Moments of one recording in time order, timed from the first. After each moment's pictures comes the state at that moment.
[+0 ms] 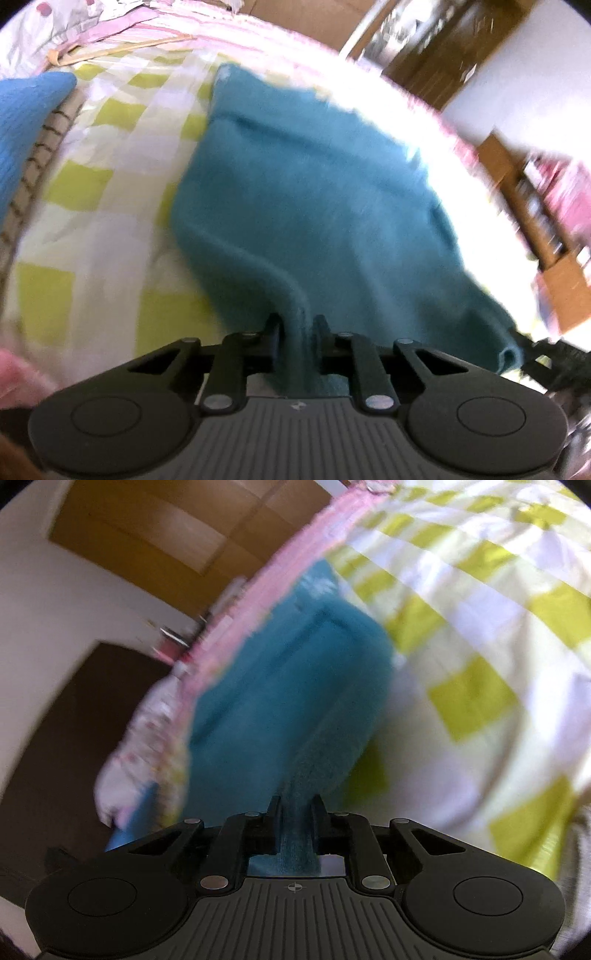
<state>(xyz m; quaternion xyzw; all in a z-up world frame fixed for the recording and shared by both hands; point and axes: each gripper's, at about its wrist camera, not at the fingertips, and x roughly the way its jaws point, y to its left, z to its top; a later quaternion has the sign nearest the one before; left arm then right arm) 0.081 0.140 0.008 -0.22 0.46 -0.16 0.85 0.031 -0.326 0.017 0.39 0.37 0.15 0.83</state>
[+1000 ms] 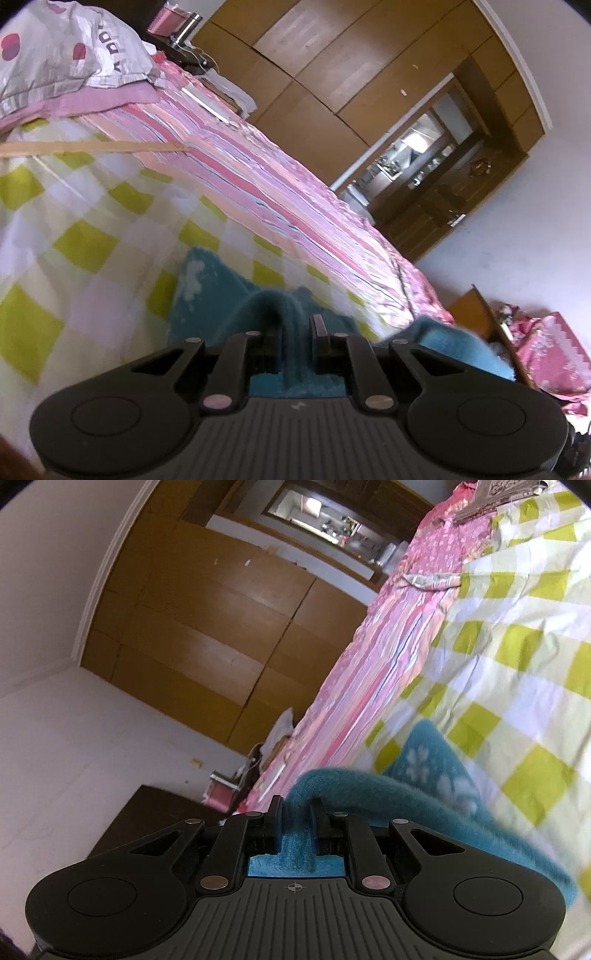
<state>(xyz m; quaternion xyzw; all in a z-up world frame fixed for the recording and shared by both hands) 0.285 0.175 0.024 -0.34 0.28 -0.13 0.89 0.261 -0.326 0.046 0.48 0.18 0.11 0.85</state>
